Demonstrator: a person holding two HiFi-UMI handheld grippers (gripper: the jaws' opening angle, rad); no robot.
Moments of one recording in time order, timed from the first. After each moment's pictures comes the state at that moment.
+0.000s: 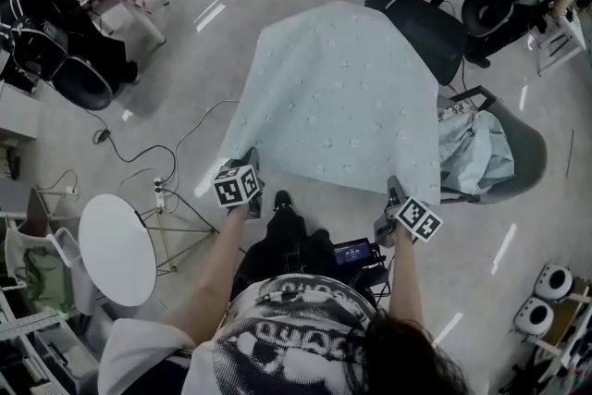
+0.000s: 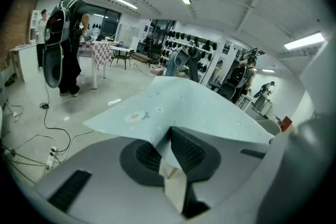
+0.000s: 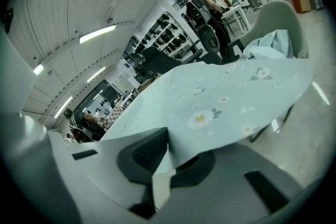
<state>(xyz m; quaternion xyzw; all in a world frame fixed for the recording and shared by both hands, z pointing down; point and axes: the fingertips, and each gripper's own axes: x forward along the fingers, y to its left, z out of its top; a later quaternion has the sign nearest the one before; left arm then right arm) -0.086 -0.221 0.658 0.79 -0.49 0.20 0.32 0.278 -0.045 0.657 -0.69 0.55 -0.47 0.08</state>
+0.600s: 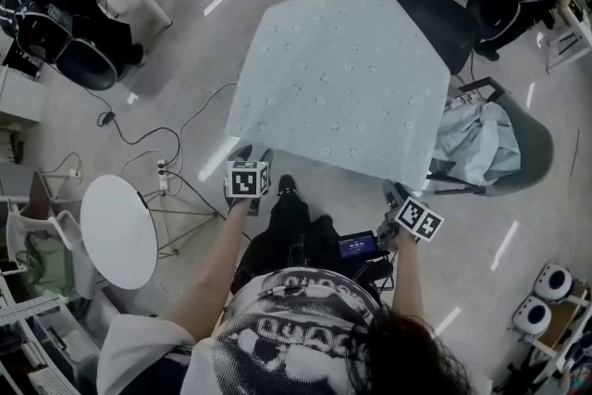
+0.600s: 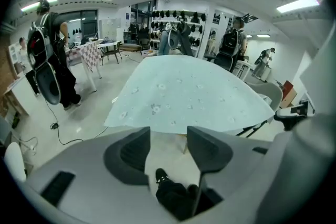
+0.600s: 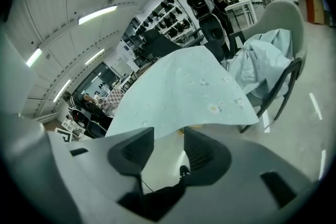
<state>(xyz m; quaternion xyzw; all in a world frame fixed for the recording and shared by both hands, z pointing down) -0.091 -0.177 0.692 0.78 -0.44 0.35 0.26 0.250 -0.001 0.686 -0.66 0.56 -0.50 -0.01</state>
